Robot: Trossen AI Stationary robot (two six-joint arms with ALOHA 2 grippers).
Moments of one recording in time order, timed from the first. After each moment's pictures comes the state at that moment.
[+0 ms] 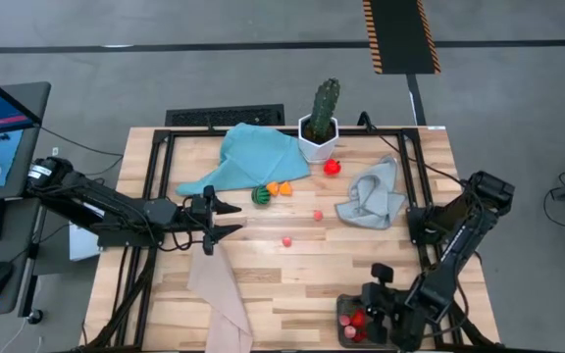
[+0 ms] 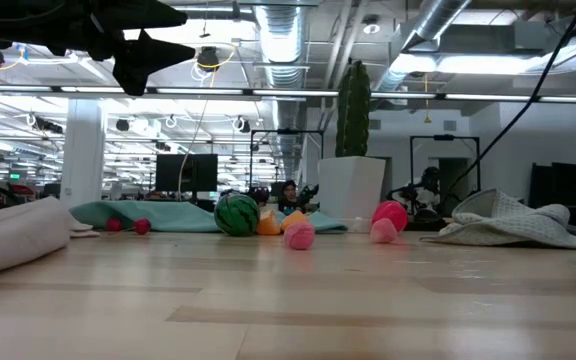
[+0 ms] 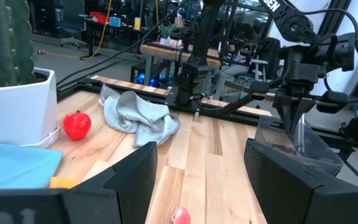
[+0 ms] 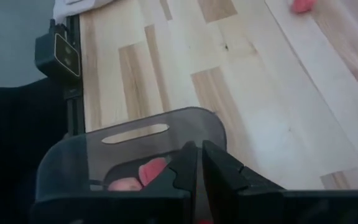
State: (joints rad) left arm -0.30 0.92 0.28 0.61 -0.38 -0.21; right arm 1.01 1.61 1.06 -0.61 0.62 1.11
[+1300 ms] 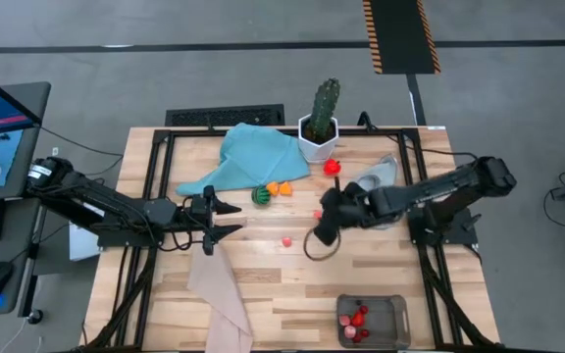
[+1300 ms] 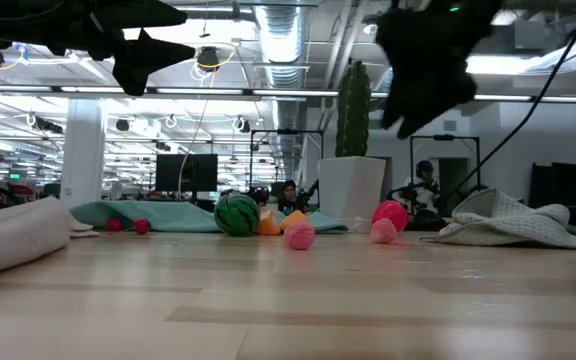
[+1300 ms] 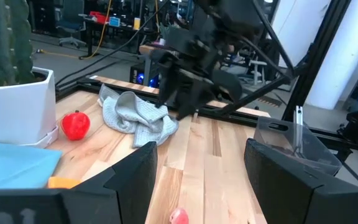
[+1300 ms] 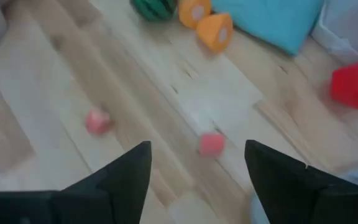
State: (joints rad) left arm -0.30 0.92 0.28 0.62 -0.38 -0.22; right arm 0.20 1.47 1.06 -0.70 0.40 0.70
